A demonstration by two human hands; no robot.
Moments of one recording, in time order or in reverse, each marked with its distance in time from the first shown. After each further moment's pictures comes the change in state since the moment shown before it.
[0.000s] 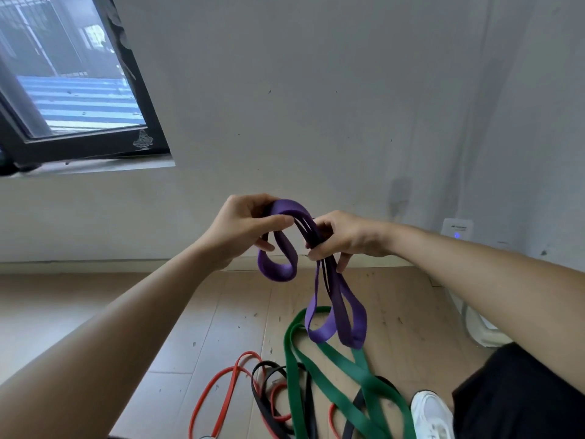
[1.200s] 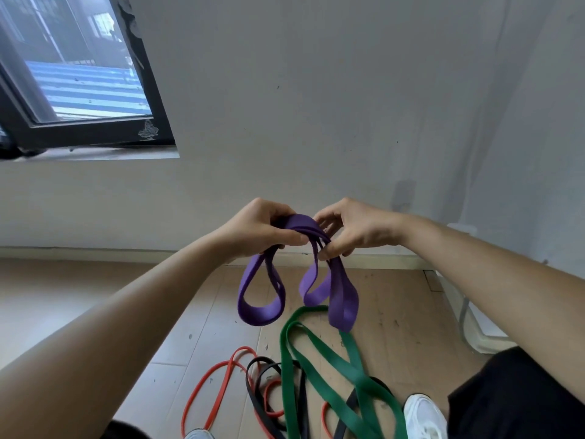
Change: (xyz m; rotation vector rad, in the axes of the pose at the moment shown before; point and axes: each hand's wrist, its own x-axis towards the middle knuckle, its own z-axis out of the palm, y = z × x) left_hand 0.003 0.004 0.008 0.259 -0.174 -0.043; right_hand -0.010 -0.015 -0.014 -0.220 0.025 -0.047
